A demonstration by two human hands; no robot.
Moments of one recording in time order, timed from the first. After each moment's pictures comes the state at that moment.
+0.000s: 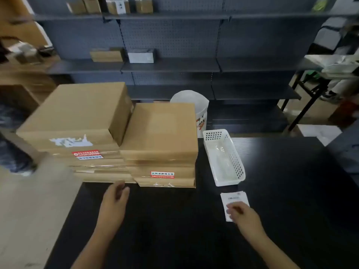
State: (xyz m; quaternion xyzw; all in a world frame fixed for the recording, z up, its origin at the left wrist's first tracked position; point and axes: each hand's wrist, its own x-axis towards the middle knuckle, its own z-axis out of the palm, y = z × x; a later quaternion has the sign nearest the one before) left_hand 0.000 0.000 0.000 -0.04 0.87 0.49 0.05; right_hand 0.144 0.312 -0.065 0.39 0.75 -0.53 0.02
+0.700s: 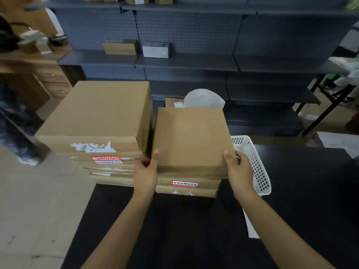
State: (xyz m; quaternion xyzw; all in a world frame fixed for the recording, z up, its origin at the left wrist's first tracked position) left_hand -0.097 0.044 0.023 -0.16 0.76 0.63 0.06; right_hand -0.032 0.255 0.019 0.36 0.70 -0.59 -0.19
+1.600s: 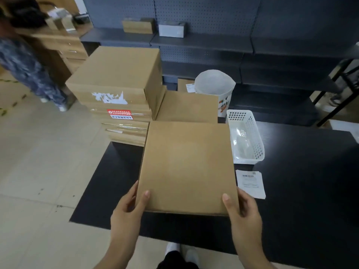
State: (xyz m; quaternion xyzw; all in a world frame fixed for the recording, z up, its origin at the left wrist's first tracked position) left_hand 0.141 -0.034 0.007 -0.18 0.74 0.65 0.07; right_hand 0.205 0.194 0.000 0.33 0.66 -0.66 -0.15
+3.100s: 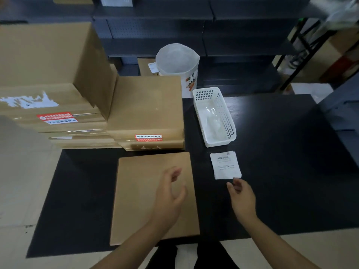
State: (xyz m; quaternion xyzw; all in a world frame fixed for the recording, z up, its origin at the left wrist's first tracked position) left_hand 0.103 0.099 -0.051 0.15 0.80 0.57 0.15; right_hand 0.190 0.300 -0.115 0.48 0.74 -0.47 -0.07
